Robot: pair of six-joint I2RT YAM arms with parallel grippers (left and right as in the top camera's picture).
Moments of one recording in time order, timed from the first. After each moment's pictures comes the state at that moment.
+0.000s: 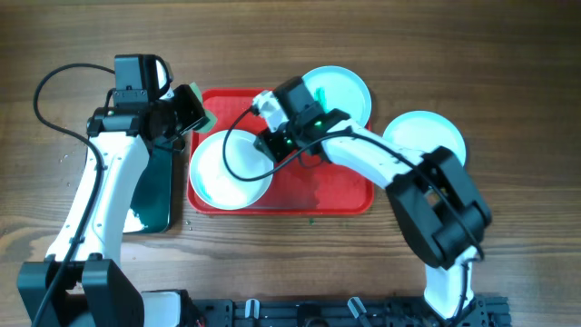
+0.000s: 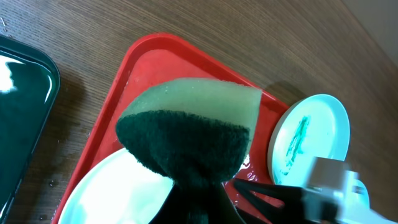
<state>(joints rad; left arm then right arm) 0.01 1.52 1.17 -0.65 0.26 -0.54 0.65 2.05 1.34 -0.27 -0.36 0.01</state>
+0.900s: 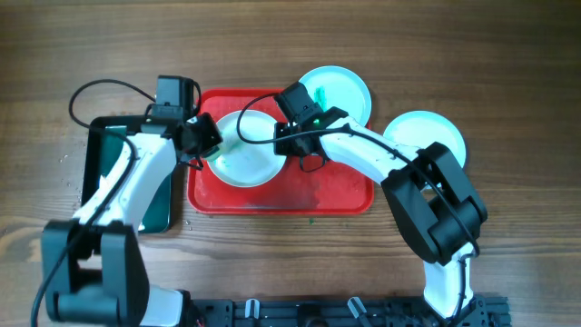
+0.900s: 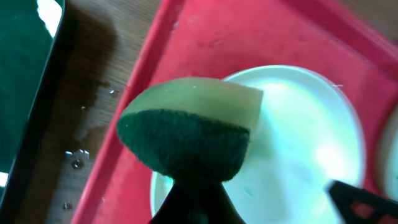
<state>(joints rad) -0.09 1.63 1.03 -0.59 0.07 -0.53 0.64 2.08 1.36 -0.43 -0.11 0.64</state>
